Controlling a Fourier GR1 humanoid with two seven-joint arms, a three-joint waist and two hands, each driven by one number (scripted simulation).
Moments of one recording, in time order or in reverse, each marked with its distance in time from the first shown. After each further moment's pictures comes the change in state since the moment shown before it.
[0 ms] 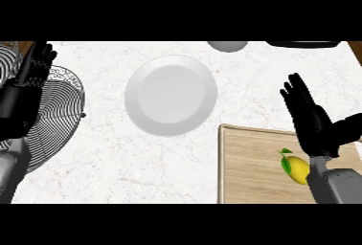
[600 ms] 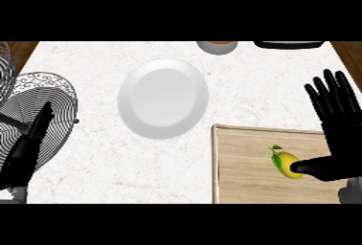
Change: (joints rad) left arm 0.321 -0.015 -0.013 0.108 -0.093 0.068 0.016; right arm 0.115 -0.037 -0.131 -0.209 -0.186 0.264 -0.156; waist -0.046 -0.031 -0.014
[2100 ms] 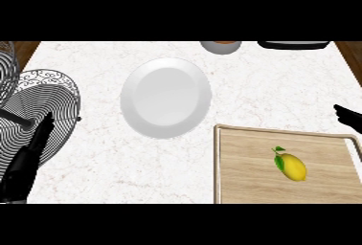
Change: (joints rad) left arm 0.089 -0.045 0.023 -0.078 -0.054 -0.030 0.025; right arm 0.161 -0.420 -0.119 -0.090 0.261 0.493 0.147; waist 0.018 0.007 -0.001
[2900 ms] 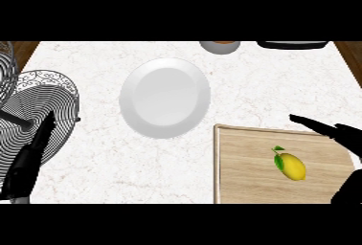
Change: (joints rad) left arm -0.023 -0.044 0.041 0.031 -0.050 -0.028 -0.008; right arm -0.201 0.080 0.198 0.264 0.438 0.143 -0.118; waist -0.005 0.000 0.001
